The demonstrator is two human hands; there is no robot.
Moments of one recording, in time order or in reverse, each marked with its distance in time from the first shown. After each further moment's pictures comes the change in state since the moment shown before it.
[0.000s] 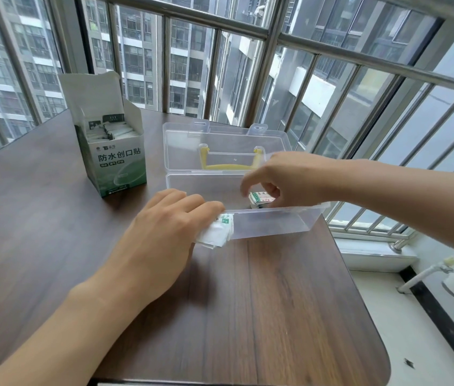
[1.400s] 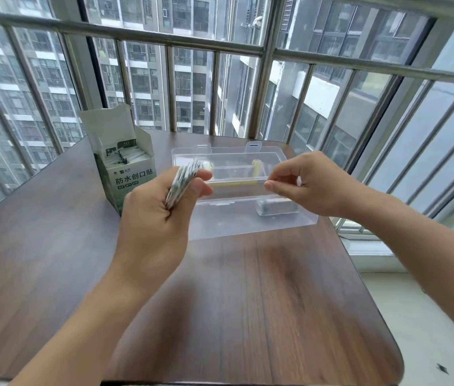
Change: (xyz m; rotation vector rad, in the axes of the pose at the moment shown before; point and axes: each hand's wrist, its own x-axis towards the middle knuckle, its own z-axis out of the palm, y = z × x) left_hand 0.014 0.007 -0.032 -0.665 0.397 -0.363; right_hand -0.030 0.001 0.017 0.590 0.493 0.174
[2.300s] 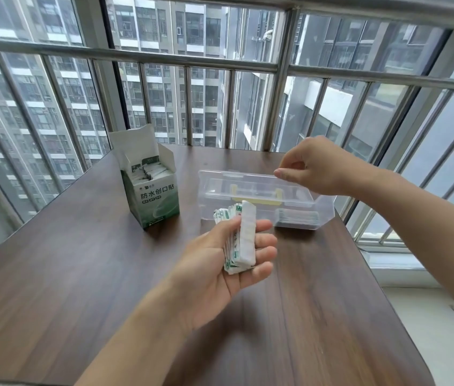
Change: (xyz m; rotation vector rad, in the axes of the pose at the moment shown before) left_hand -0.009 0.027 0.021 -1.084 -0.349 -1.075; right_hand 0.047 -0.009 -0.021 -0.202 -0.012 0.092
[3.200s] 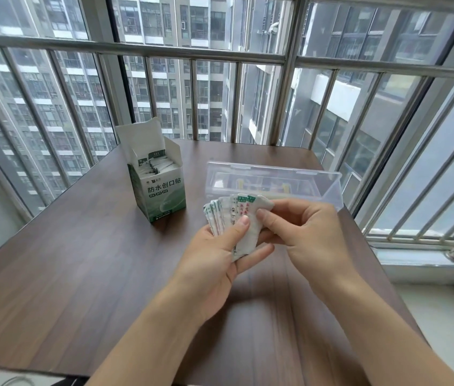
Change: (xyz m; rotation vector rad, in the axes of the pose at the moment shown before) left_hand 0.009 -0.011 -0.016 0.085 0.048 0.262; right_hand -0.081 -0.087 0.083 1.283 0.360 0.312
